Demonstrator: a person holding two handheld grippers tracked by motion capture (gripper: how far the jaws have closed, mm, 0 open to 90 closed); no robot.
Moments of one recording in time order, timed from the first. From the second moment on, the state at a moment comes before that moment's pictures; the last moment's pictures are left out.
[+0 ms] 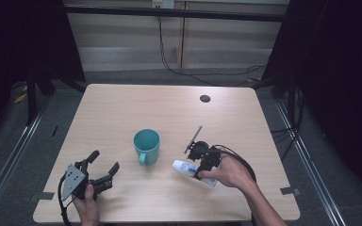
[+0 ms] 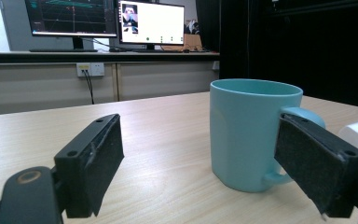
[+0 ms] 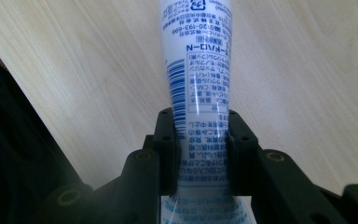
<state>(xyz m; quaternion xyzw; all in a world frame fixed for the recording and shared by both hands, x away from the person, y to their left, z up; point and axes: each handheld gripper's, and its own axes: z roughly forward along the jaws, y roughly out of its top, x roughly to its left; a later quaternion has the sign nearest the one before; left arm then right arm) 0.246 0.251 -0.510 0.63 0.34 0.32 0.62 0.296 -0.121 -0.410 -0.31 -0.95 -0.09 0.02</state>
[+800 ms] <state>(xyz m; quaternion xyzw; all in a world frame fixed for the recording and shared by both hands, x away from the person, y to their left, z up) 0.245 0.251 -0.510 0.63 0.33 0.33 0.62 0.317 -0.115 -0.365 -0.30 -0.95 -0.08 0.02</state>
